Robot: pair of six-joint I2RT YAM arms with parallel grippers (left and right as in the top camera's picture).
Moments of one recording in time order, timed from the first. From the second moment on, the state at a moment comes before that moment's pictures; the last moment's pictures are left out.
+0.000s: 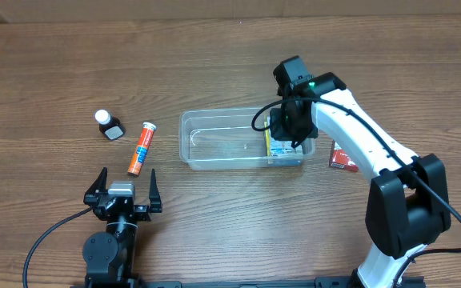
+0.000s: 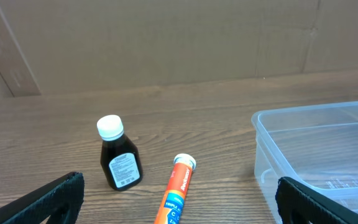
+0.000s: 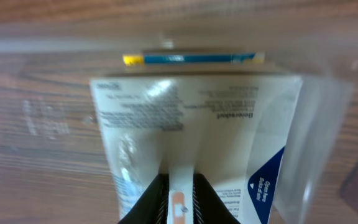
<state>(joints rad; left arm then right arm) -0.02 0.01 0.02 -0.10 -0.01 0.06 0.39 1.90 1.48 -1.01 -0.08 0.38</state>
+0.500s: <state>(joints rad) -0.02 0.01 0.02 -0.10 -0.01 0.06 0.39 1.92 1.61 -1.14 -0.07 0.33</state>
